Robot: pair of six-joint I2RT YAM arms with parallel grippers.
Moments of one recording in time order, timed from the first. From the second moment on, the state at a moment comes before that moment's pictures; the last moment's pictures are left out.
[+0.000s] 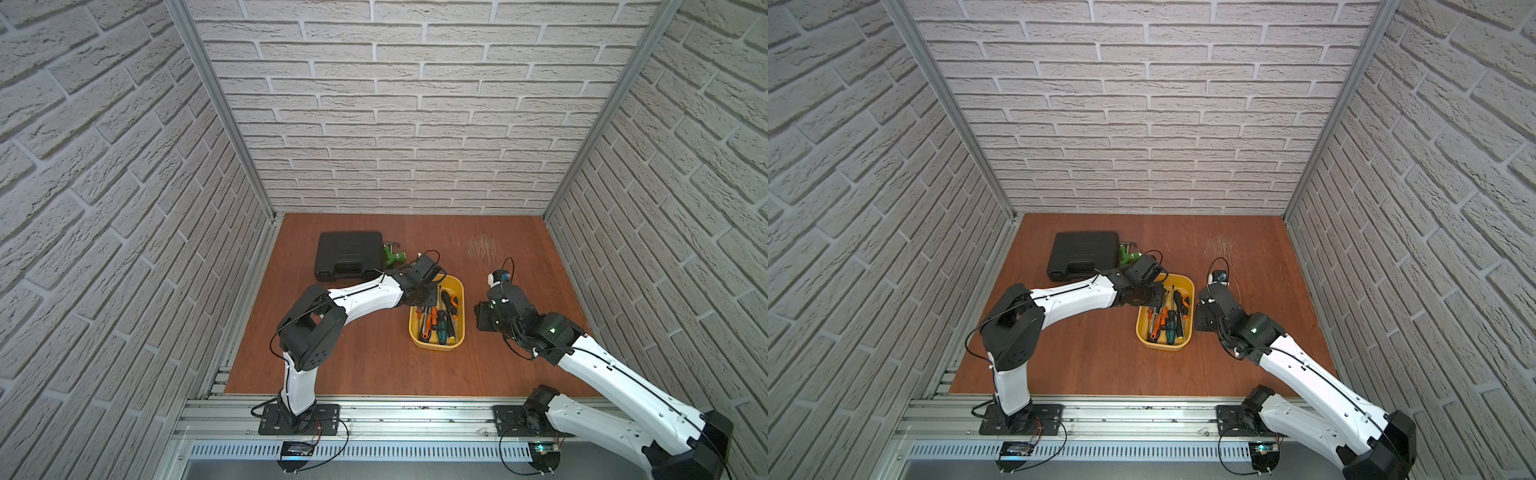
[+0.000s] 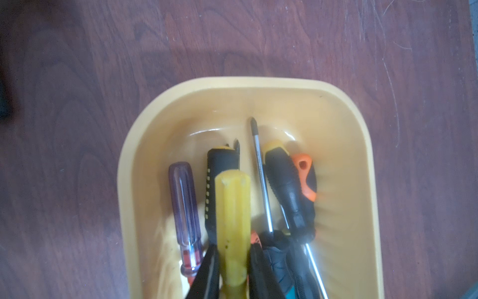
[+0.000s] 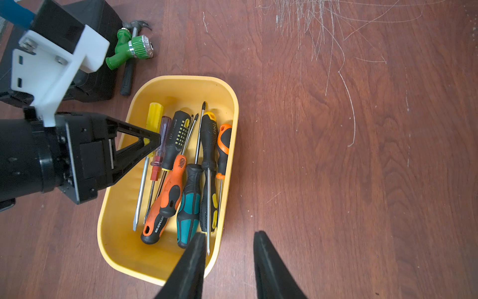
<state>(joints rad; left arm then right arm) -0.86 1.89 1.36 -0.45 -0.02 -0.65 0.61 0.93 0.82 -0.79 0.31 0.62</state>
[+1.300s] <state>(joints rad) -0.89 1.28 1.22 -0.39 -0.60 -0.35 0.60 0.52 0.67 -0.57 0.46 0.54</state>
